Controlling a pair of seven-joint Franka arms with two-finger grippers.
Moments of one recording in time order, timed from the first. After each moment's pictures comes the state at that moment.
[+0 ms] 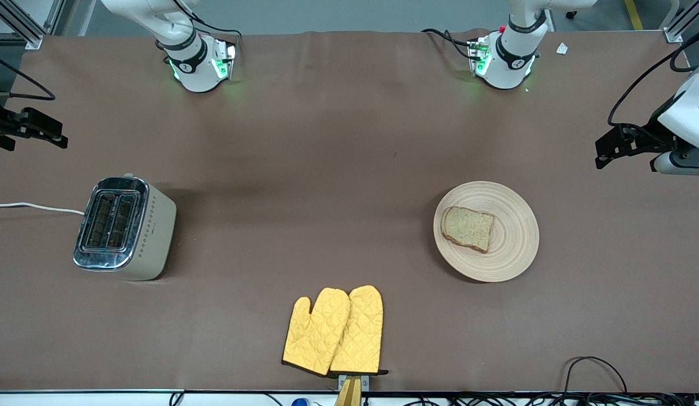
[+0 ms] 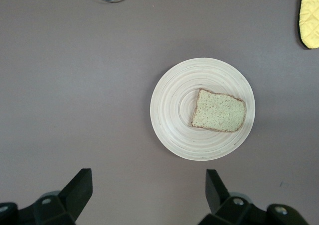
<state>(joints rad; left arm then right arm) -0.18 0.04 0.08 -1.54 0.03 1.64 0.00 0.13 0.03 -0.18 -1.48 -0.02 1.43 -0.11</state>
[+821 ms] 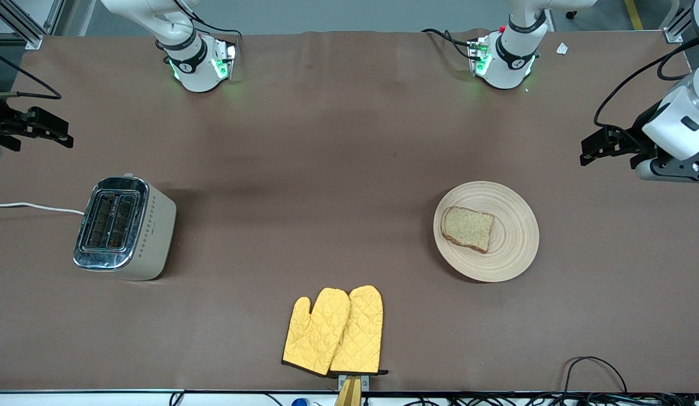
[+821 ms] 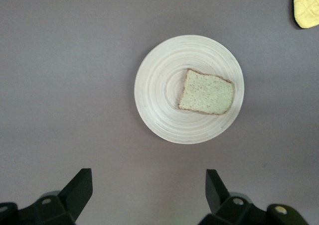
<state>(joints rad) -0.16 0.07 0.08 -1.56 -0.07 1.57 -0.01 0.14 0.03 -0.17 -1.48 -0.02 1.43 -0.11</state>
